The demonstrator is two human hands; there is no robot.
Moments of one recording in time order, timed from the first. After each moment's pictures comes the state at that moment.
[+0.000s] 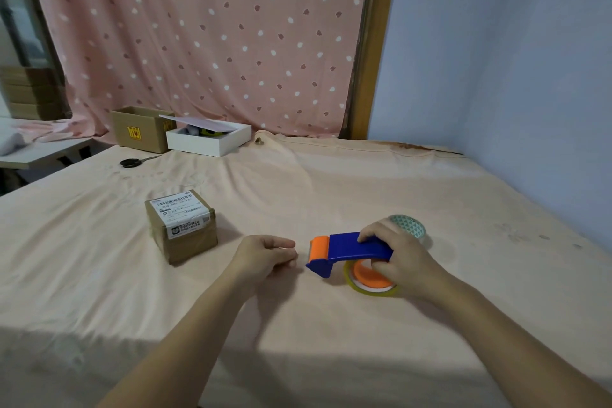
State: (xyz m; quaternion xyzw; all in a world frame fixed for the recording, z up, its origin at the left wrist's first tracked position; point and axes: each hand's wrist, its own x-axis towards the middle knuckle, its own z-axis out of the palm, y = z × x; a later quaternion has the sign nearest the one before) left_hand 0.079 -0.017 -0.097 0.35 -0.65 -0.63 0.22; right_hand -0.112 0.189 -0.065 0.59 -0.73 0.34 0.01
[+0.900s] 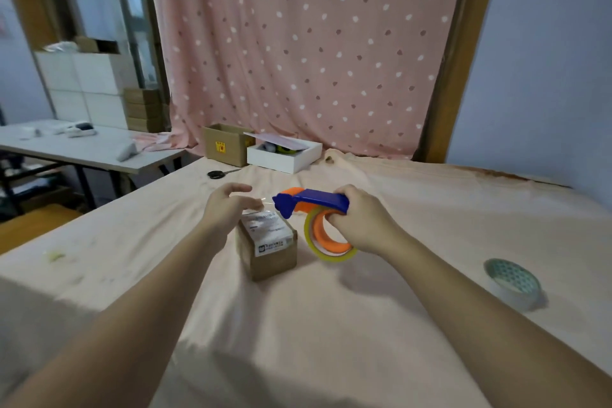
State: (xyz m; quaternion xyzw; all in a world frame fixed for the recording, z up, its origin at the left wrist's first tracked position) left_hand 0.188 -0.156 -0.006 0.44 -0.59 -0.53 0.42; right_hand -0.013 -0.012 0.007 0.56 -0.76 0.33 -0.02
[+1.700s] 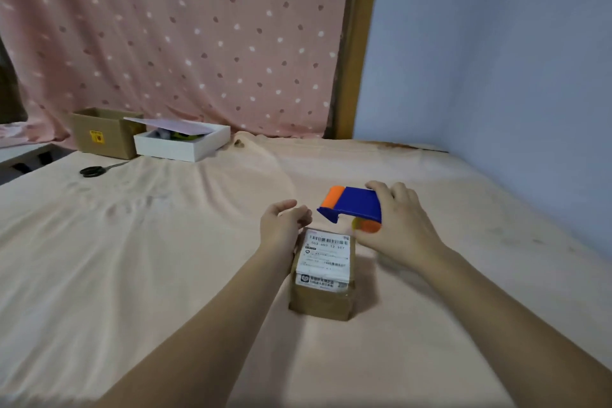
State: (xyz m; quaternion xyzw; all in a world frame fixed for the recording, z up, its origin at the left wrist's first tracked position) left_hand -0.026 -0.010 -0.055 0.32 -0.46 -0.76 0.33; right_hand -0.150 0.147 -0.021 0.44 -0.86 0.20 0.15
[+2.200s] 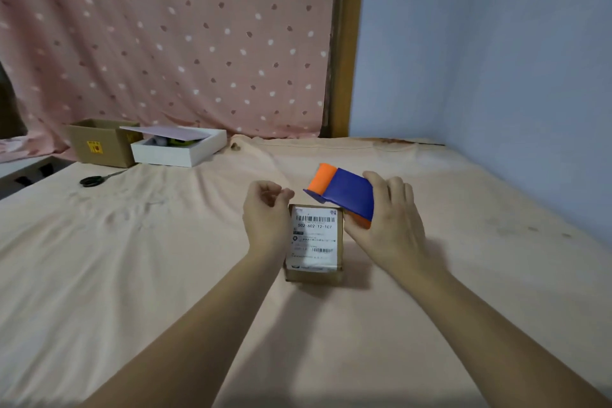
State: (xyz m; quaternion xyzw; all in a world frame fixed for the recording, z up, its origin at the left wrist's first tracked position) left_hand -0.018 0.003 -0.033 0.33 -0.58 -0.56 0.49; right_hand -0.133 0.148 -0.036 0.41 -0.81 0.29 0.31
